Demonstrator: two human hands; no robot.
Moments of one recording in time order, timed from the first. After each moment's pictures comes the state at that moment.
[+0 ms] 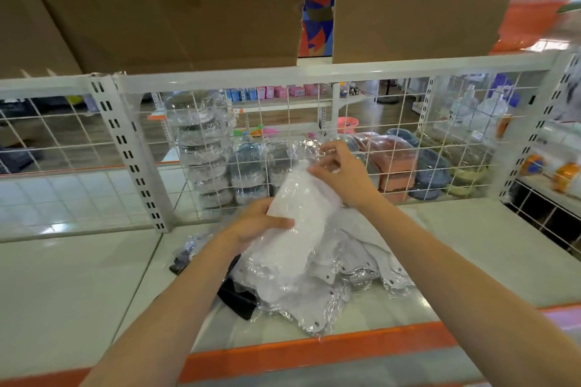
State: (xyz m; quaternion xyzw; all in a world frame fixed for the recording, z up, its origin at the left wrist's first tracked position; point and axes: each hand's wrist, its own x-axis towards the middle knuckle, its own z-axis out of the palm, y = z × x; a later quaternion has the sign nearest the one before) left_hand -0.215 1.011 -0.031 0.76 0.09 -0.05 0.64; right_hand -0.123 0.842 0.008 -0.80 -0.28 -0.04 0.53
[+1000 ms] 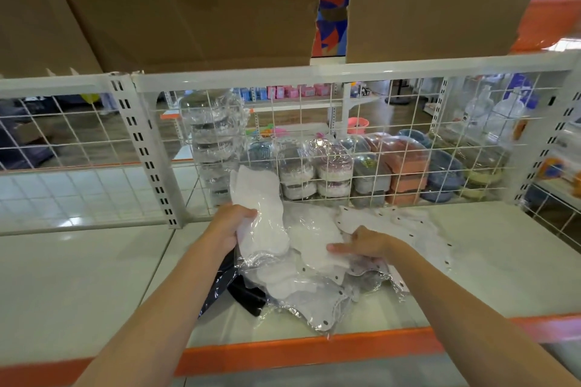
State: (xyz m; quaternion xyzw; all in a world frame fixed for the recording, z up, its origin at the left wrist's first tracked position) left_hand -0.219 1.051 -0.043 0.60 0.29 0.07 0.74; right_hand -0.119 0.807 -0.086 -0.90 -0.11 0.33 0.26
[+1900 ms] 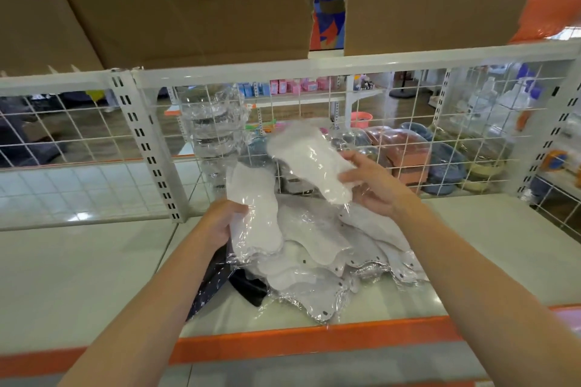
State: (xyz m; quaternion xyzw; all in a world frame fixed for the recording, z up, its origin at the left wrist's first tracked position) left_hand -0.241 1.056 -0.034 0.61 0.25 0.06 0.75; right_hand -0.128 0.813 0.005 -0.55 -0.17 0.31 0.76
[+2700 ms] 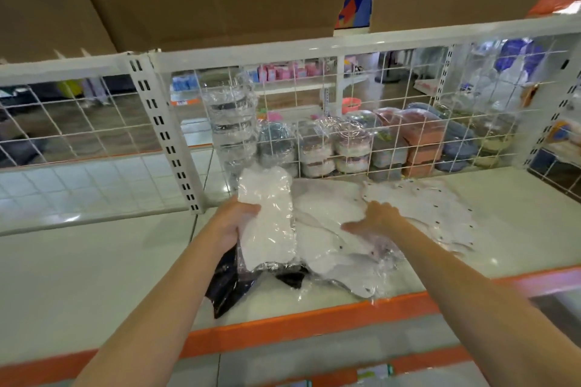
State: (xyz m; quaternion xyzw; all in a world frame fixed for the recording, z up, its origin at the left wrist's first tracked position) left_hand -0.262 1.113 -0.062 0.63 0.22 0.00 0.75; right_hand -0.156 0.853 -0.095 -0.98 -0.05 0.16 0.12
